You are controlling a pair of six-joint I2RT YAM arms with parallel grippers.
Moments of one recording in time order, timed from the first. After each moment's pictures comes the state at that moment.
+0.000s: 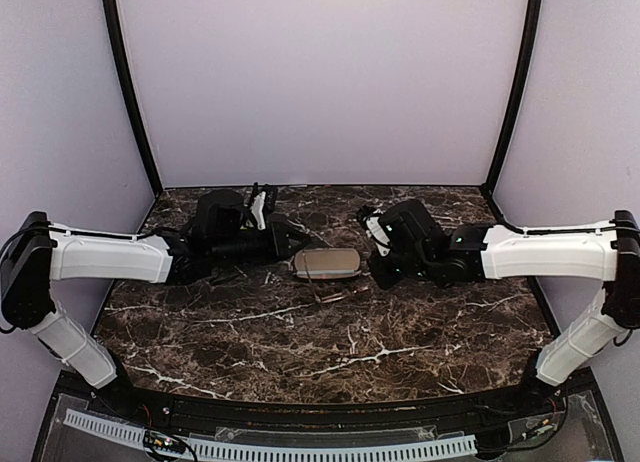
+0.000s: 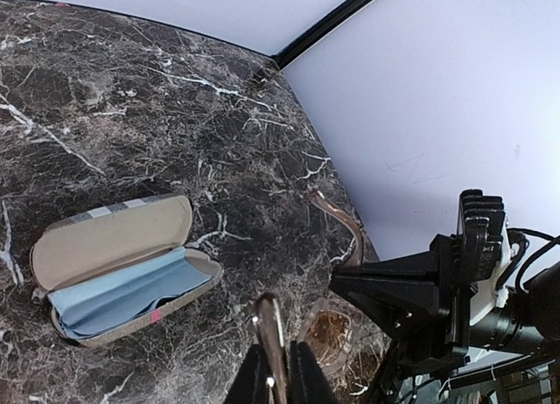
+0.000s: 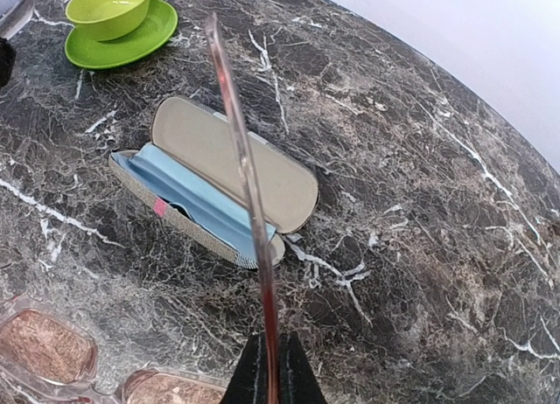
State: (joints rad) left arm -0.78 1.52 0.89 0.29 0.21 -0.77; right arm 0.96 1.49 1.01 -0.30 0.36 0.12
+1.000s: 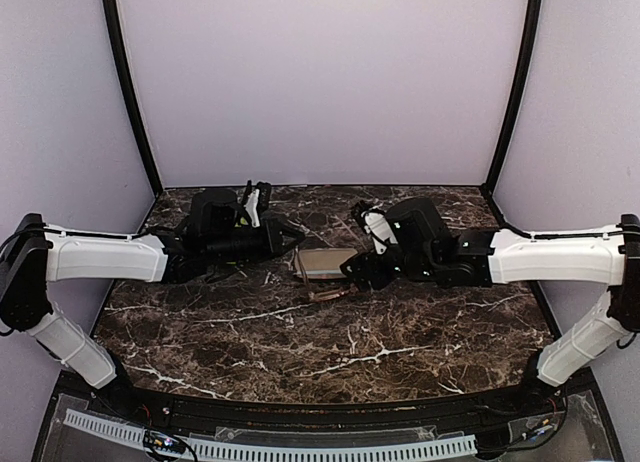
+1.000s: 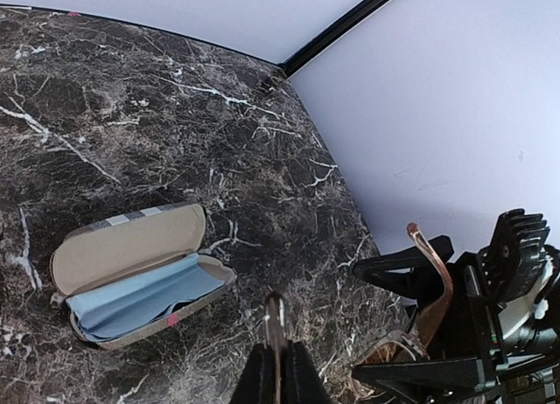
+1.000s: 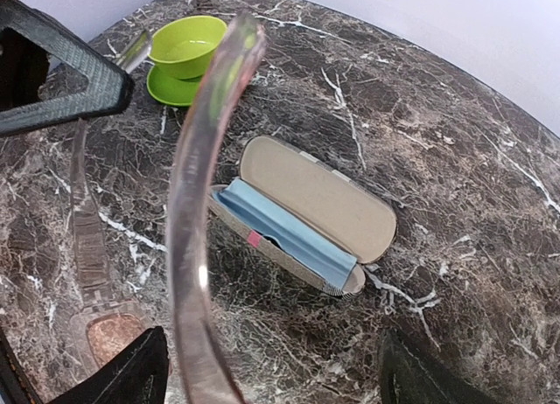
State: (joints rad) left arm -0.76 1.50 0.88 0.28 0.22 -0.77; right arm 0.98 1.45 0.98 -0.17 0.19 0.18
